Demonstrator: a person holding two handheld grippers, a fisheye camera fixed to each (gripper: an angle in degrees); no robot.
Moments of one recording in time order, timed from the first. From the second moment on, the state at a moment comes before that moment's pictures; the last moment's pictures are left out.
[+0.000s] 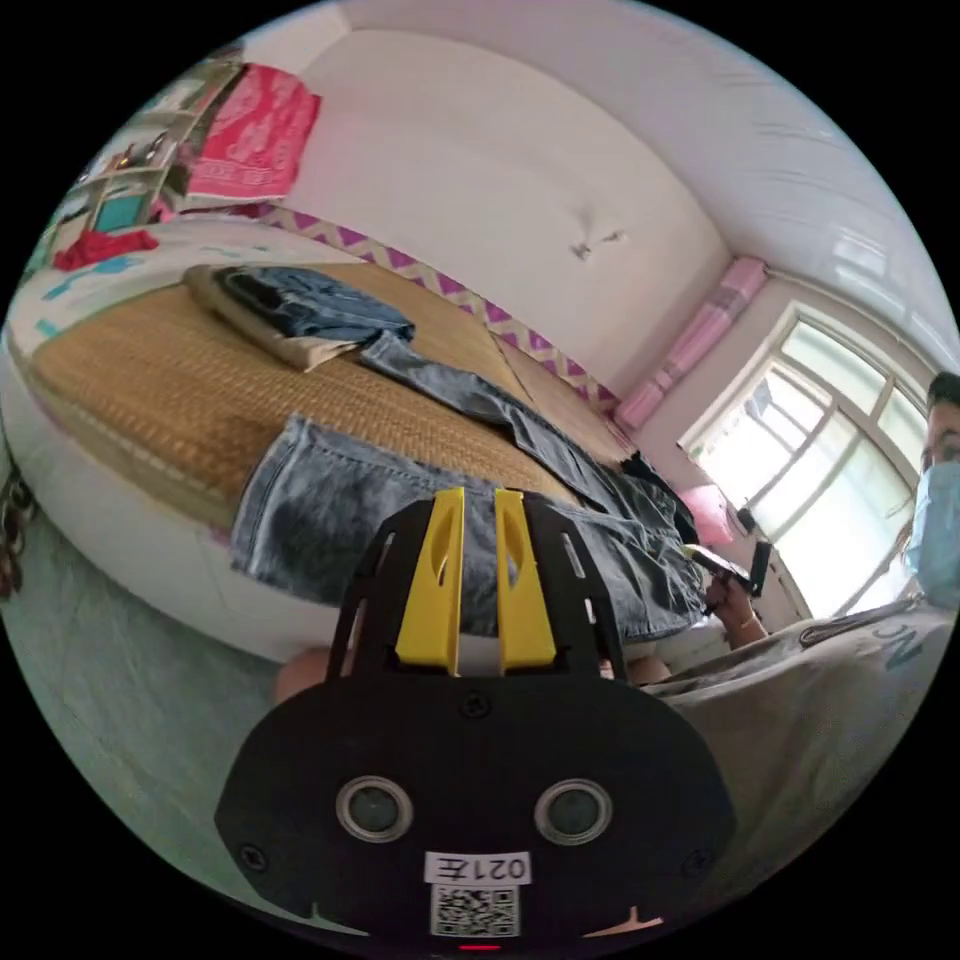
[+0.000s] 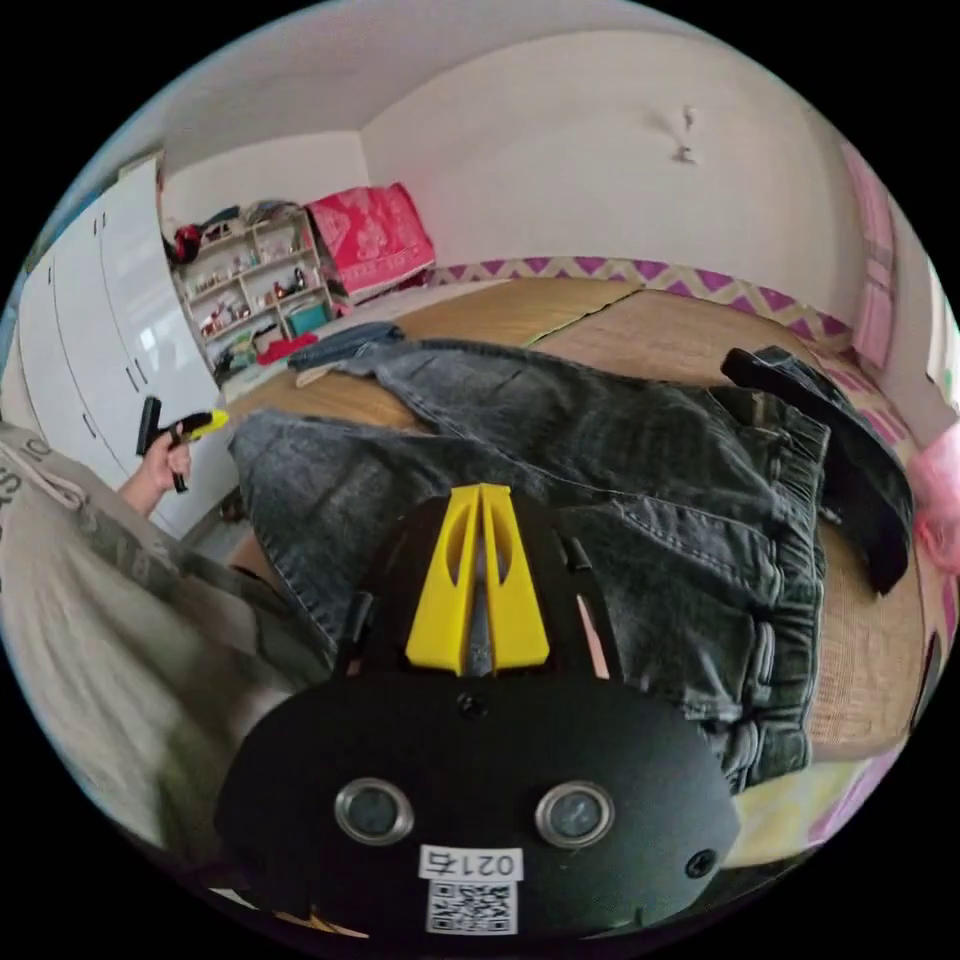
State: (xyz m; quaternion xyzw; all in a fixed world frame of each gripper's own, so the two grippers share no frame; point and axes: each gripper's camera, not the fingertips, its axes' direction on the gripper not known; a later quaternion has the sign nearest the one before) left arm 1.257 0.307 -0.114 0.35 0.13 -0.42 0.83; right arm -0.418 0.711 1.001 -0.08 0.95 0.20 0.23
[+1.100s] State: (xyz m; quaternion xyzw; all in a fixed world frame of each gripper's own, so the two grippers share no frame) left arm 1.287 0.550 0.096 0.44 0.31 -0.63 0.57; right arm -0.646 1.023 1.133 0.58 0.79 0.07 0.16
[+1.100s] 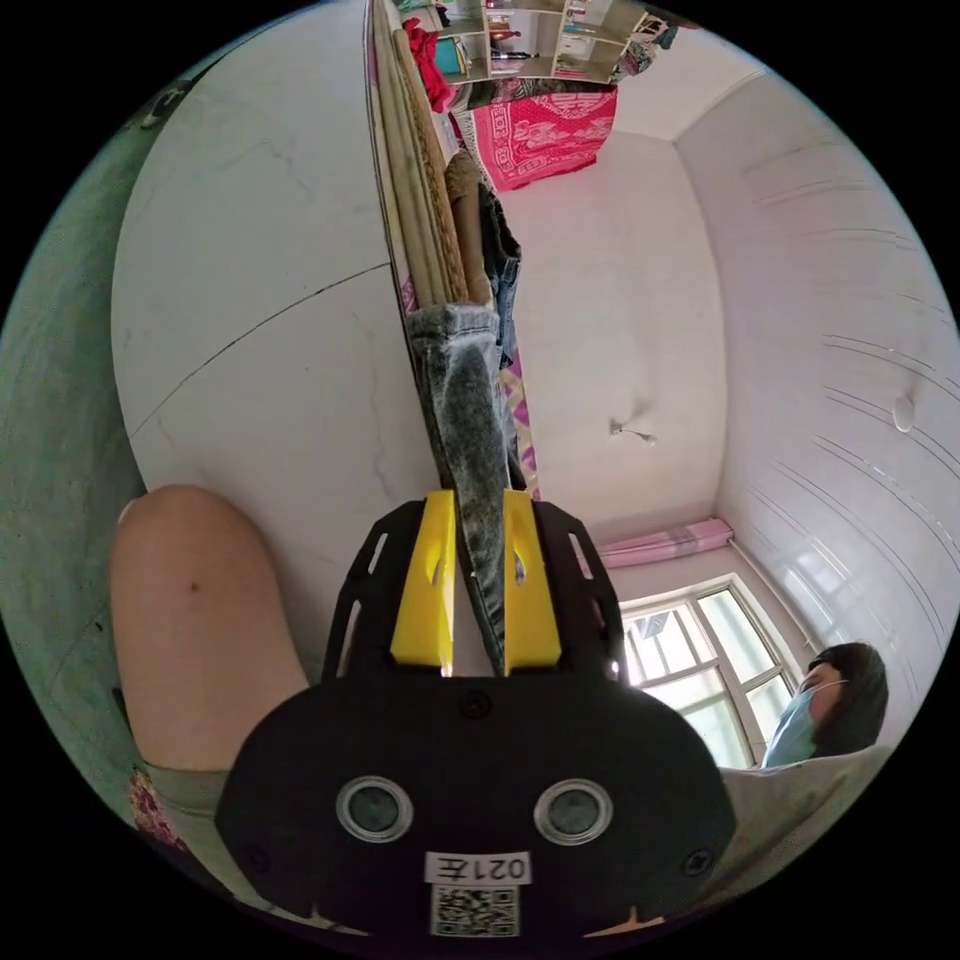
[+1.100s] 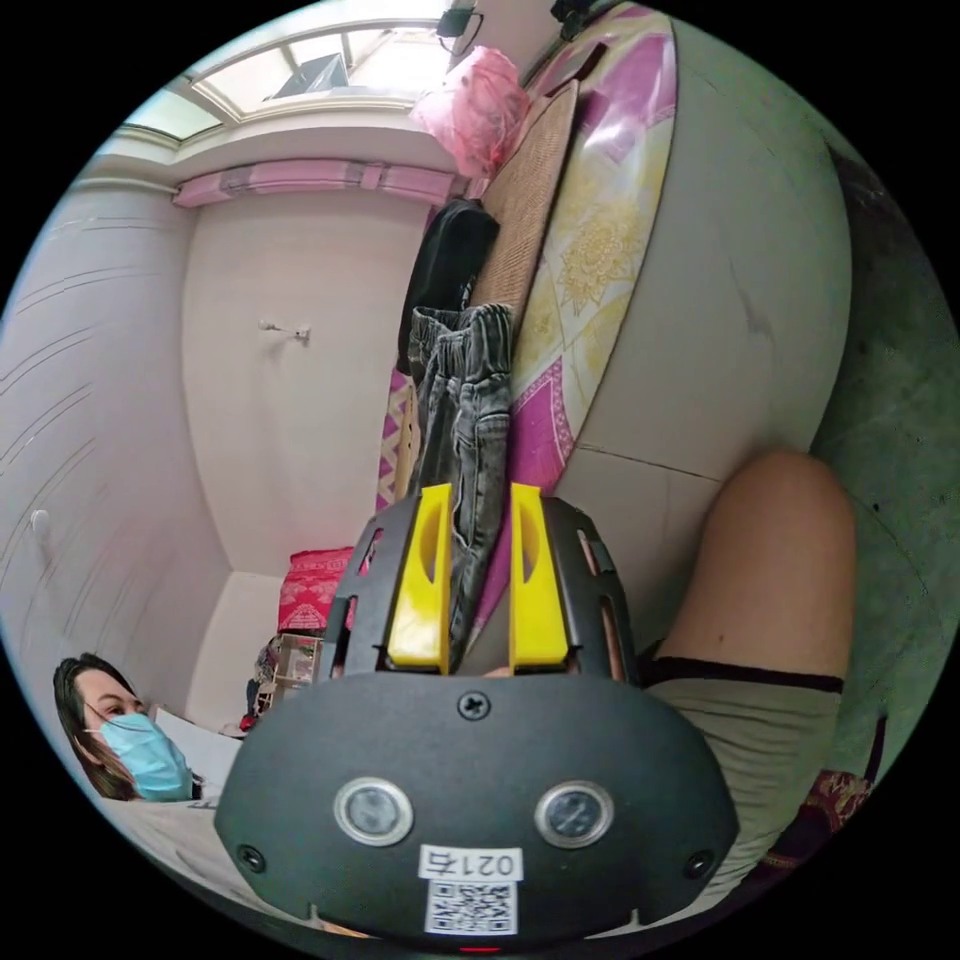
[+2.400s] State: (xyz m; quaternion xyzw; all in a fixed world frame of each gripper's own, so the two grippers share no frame) left arm 0.881 0.017 -0.083 0.17 0.19 -0.38 0.89; right arm -0.754 0.754 0.987 0.39 0.86 0.11 0.31
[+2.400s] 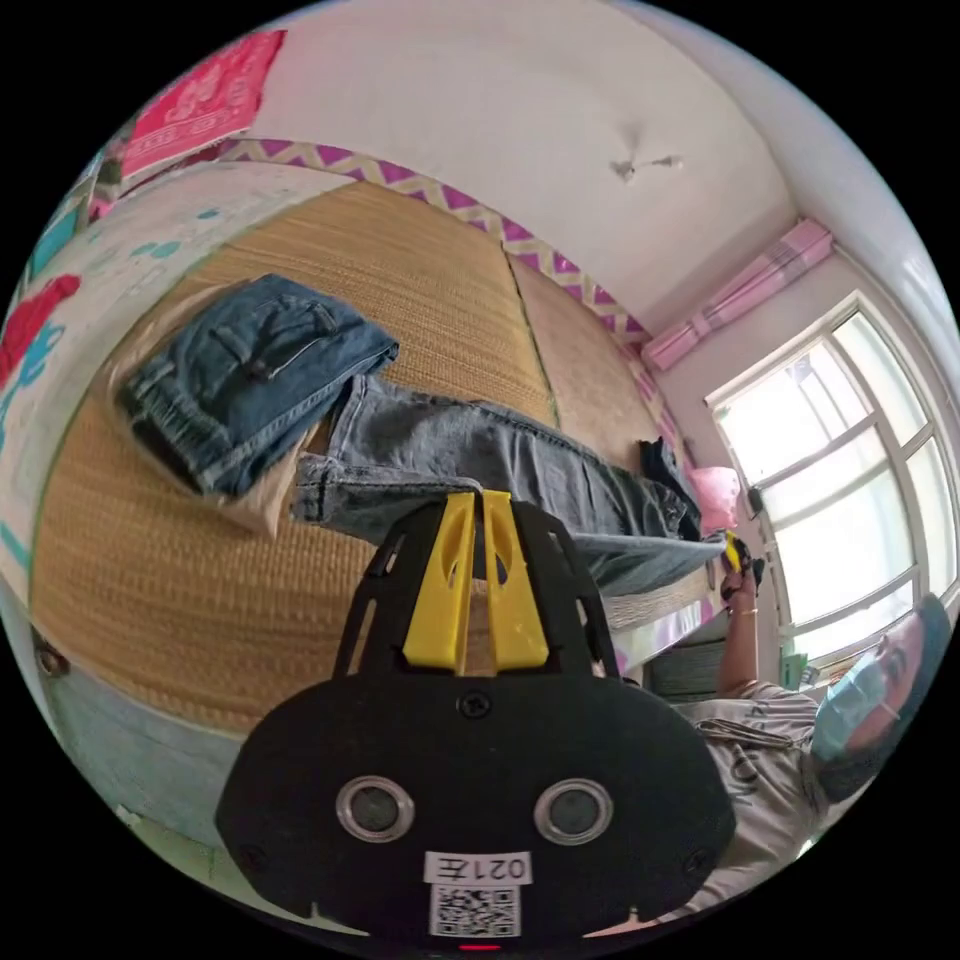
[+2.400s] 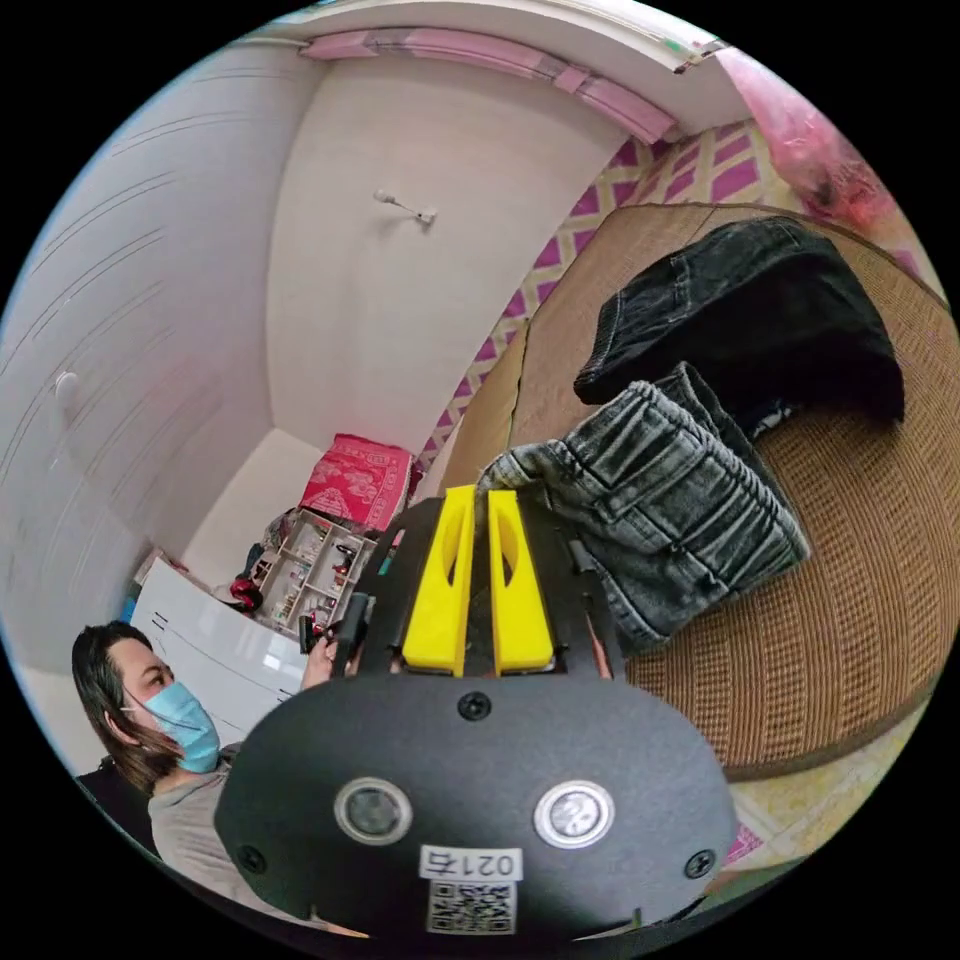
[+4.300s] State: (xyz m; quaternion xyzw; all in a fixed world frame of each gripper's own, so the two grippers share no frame) left arm 0.860 -0.531 0.120 0.02 0.07 0.00 1.00; right arm -0.485 0.446 0.628 -0.20 0.88 0.40 0.18
